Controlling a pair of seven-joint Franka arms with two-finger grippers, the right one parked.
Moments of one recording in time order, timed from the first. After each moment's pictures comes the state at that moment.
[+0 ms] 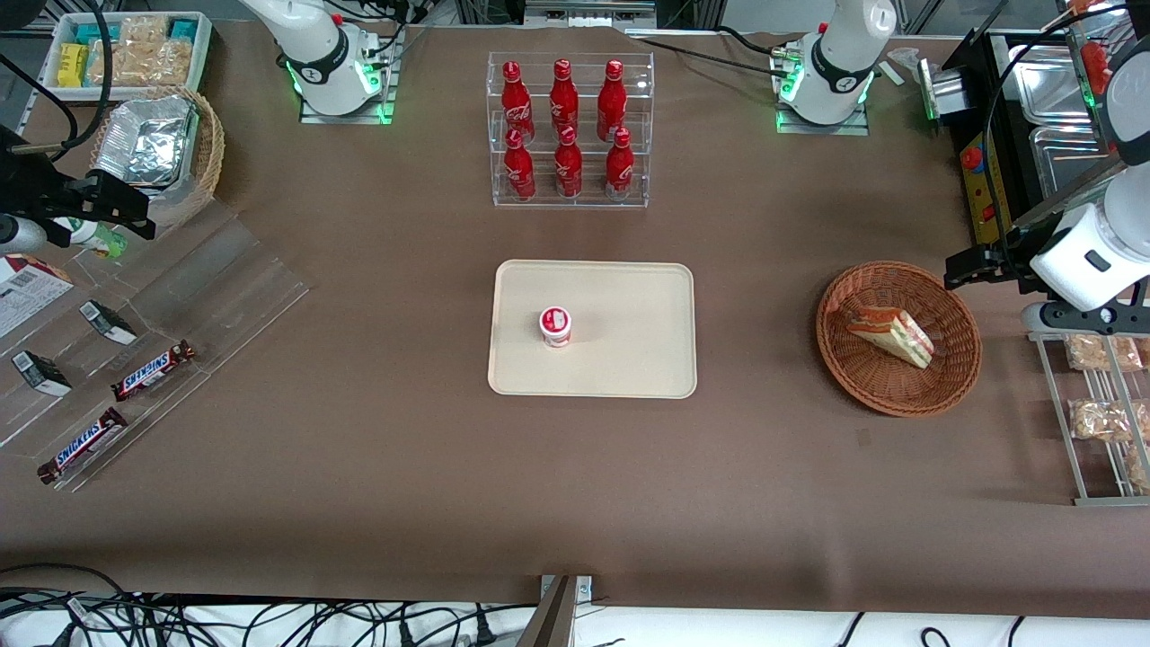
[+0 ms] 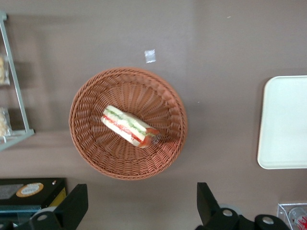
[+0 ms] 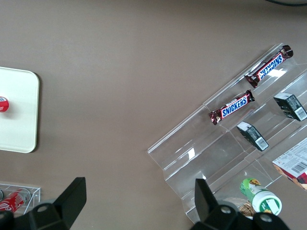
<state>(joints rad) -0.02 0.19 0.03 -1.56 0.00 1.63 0.00</state>
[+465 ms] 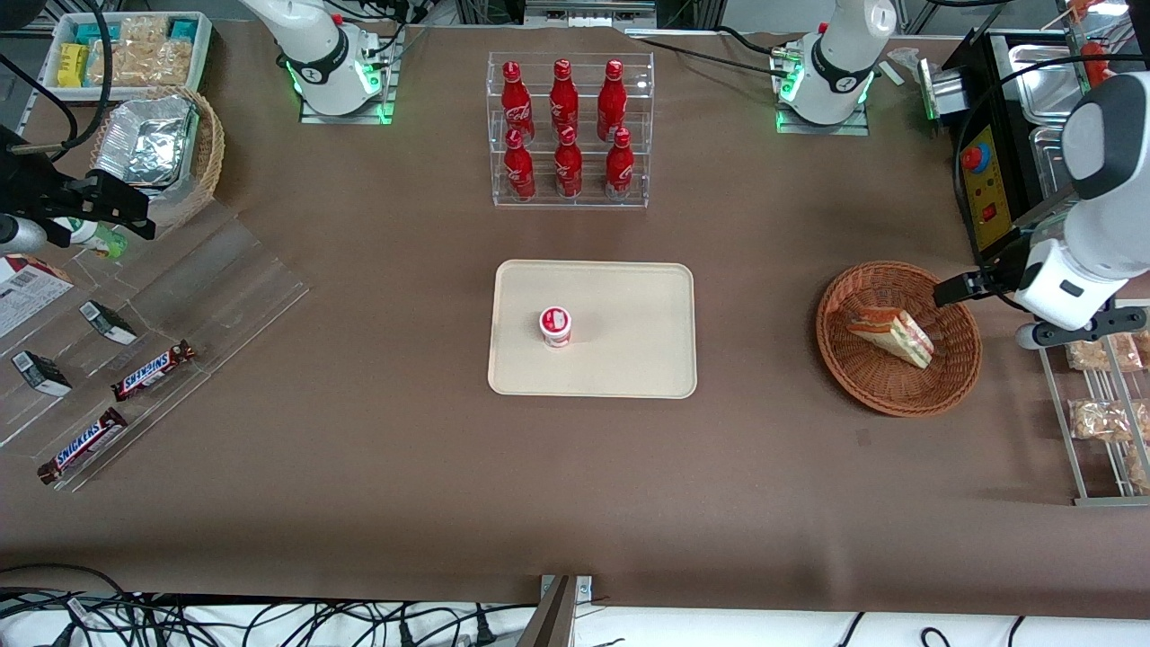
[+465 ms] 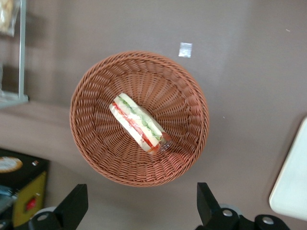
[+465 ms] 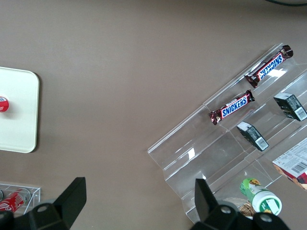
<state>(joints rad) 0.00 0.14 0.03 -1.81 0.02 1.85 -0.28</state>
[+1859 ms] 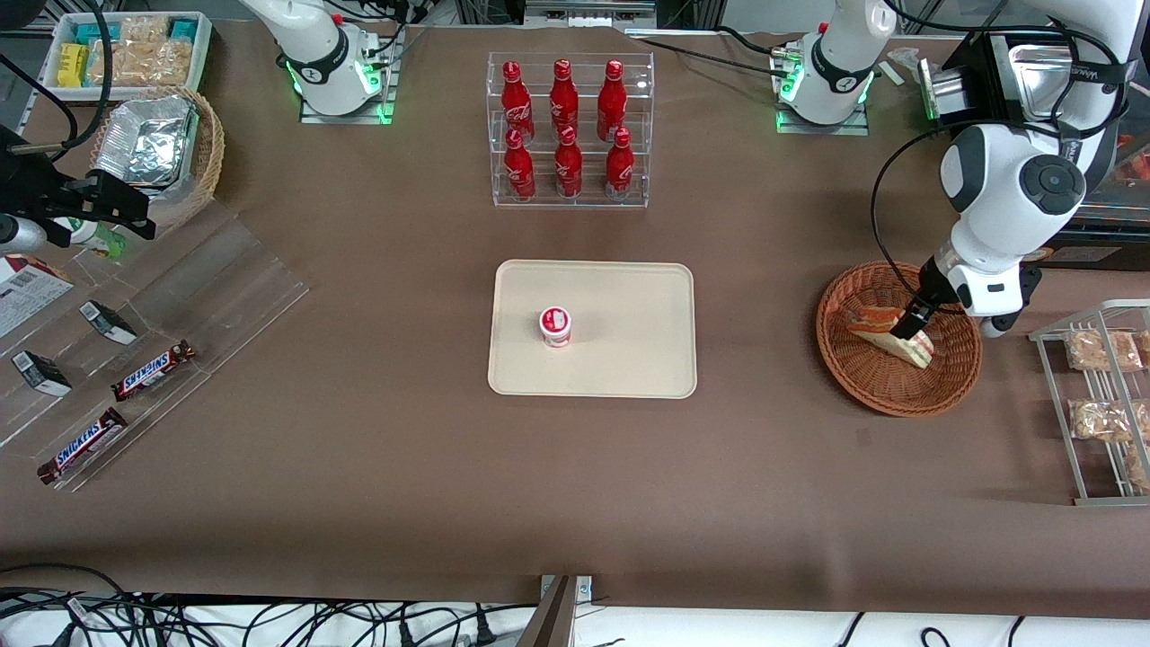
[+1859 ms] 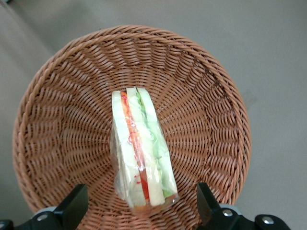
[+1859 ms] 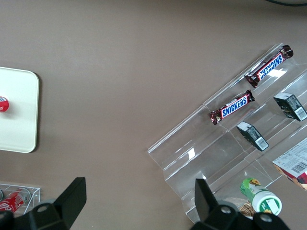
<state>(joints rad) 0.03 0.14 0.03 -2.31 0.06 2.57 -0.93</state>
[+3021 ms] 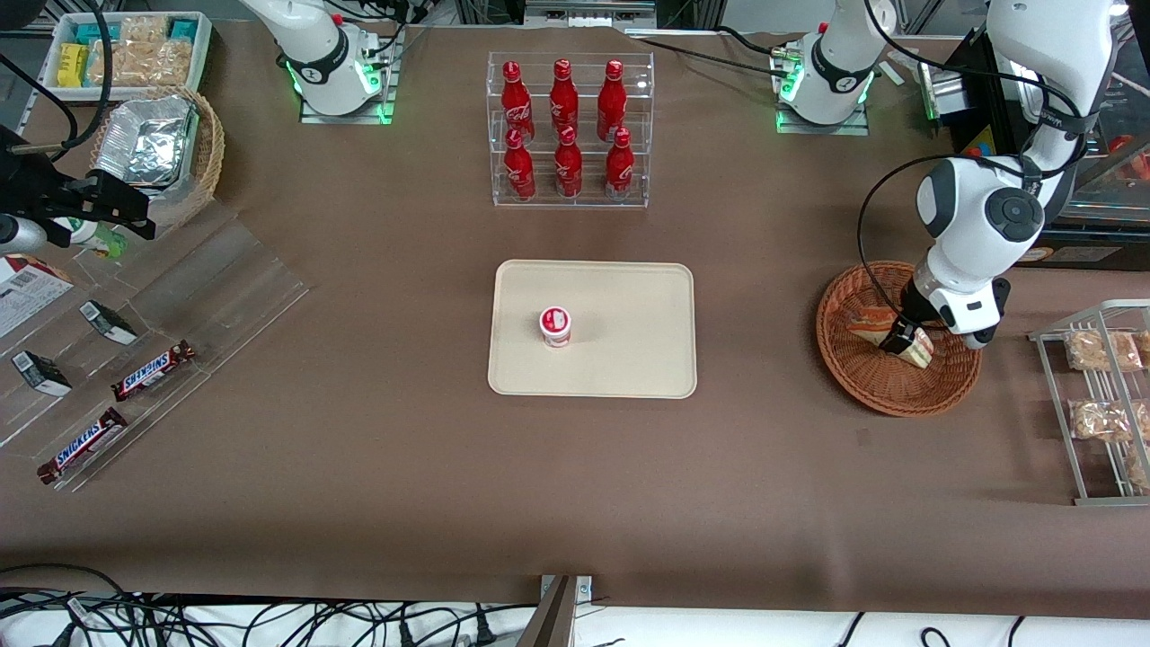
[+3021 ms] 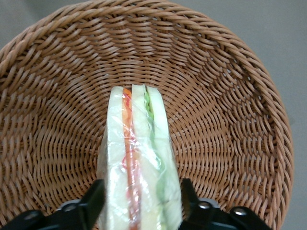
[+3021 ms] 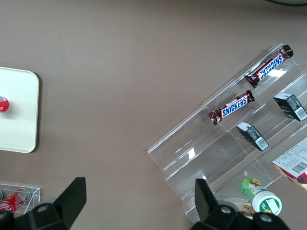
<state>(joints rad) 0.03 0.29 0.04 -2.32 0.06 2.73 -1.05</state>
